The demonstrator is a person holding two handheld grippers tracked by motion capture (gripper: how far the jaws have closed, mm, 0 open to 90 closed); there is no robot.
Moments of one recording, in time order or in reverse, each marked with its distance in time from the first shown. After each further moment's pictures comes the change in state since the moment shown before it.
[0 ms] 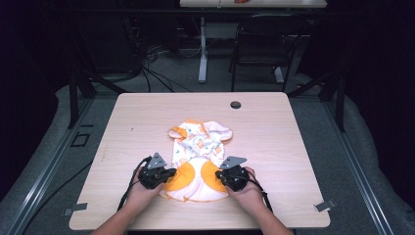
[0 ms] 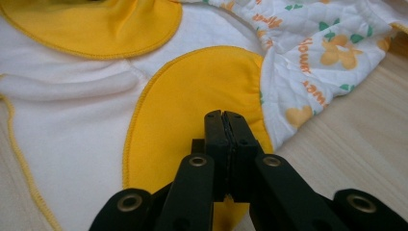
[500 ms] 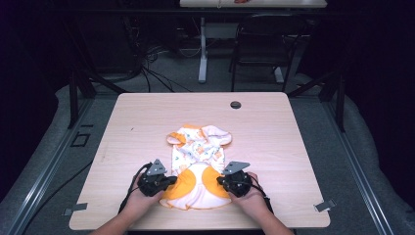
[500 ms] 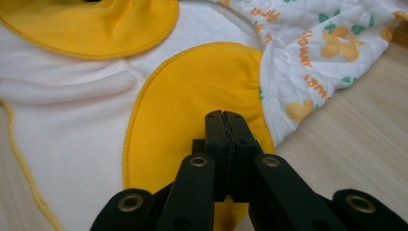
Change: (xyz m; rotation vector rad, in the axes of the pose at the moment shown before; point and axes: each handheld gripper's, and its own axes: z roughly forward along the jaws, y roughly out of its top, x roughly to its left) left arm -0.018 -0.009 -0.011 0.035 -0.059 0.006; right arm 0.008 -0.011 -0.012 0.019 0.041 0.001
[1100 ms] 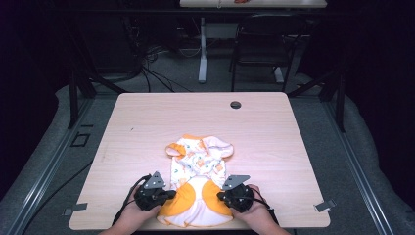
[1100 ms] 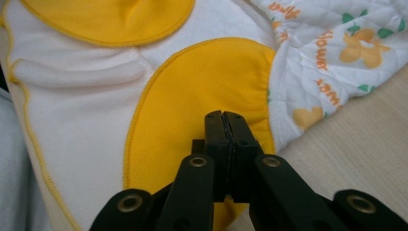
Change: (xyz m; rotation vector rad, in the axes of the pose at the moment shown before) left arm -0.027 -0.013 -0.019 0.058 -0.066 0.031; right arm 0.031 -0.014 -0.023 0.075 0.080 -0.054
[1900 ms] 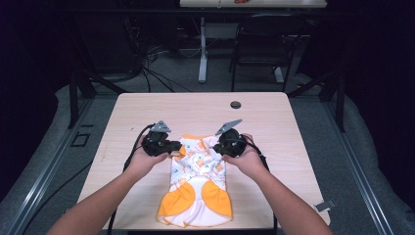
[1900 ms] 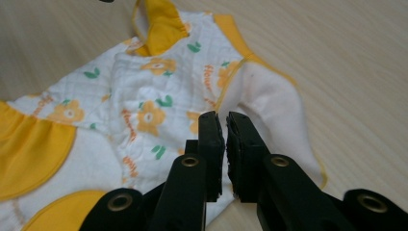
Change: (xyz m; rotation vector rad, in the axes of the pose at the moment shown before) left arm 0.092 0.121 0.002 -0.074 0.051 -0.039; right arm -0.097 0.114 0.000 -0.006 -0.069 0.032
